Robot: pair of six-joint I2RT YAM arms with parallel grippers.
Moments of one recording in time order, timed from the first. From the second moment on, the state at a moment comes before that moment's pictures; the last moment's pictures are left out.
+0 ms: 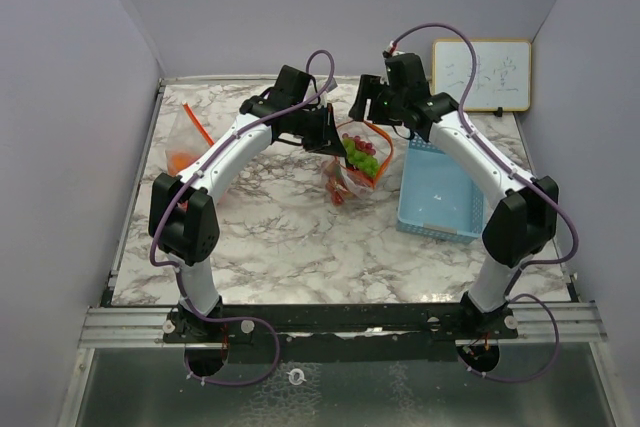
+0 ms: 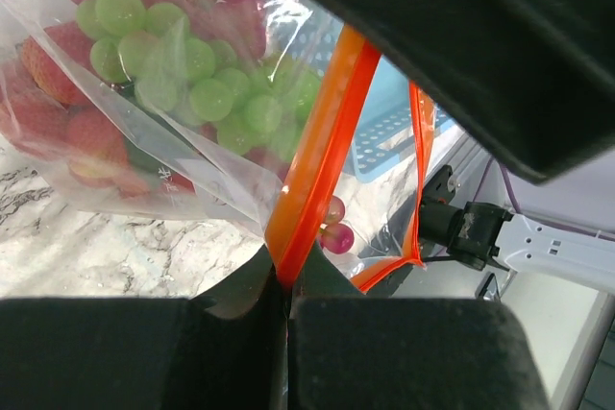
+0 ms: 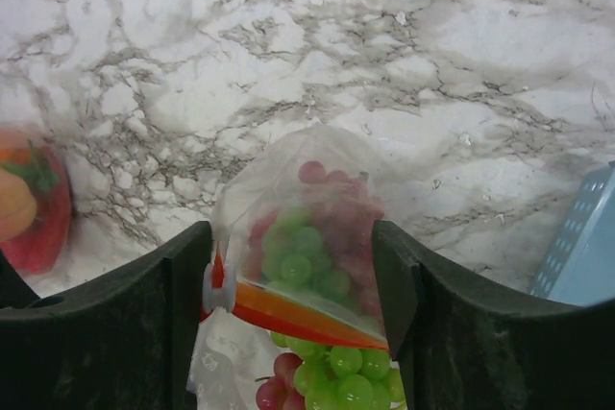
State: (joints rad) left arm -0.49 1.82 1.68 -0.69 0.62 -0.50; right arm 0.47 1.76 1.67 -0.50 0.02 0.44
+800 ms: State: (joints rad) left arm -0.49 1.67 1.67 -0.66 0.56 -0.44; right arm 0.48 1.71 1.77 -0.52 -0.08 0.31
